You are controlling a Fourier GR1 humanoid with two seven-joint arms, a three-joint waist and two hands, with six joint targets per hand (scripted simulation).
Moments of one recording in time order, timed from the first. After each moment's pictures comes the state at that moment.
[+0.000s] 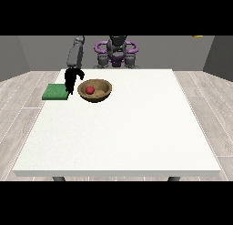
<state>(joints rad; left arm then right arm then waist) -0.84 0.42 0.35 -1.20 0.15 -0.28 0.21 -0.36 -0.19 -0.40 -0.87 -0.30 0.09 -0.26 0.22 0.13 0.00</state>
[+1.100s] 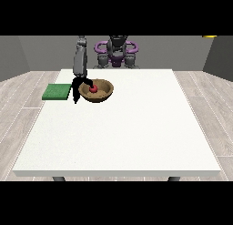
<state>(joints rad) -0.75 0.57 0.44 -1.32 0.30 -0.34 0.24 -0.57 -0.17 -0.38 -0.57 -0.27 0.04 -0.51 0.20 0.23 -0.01</state>
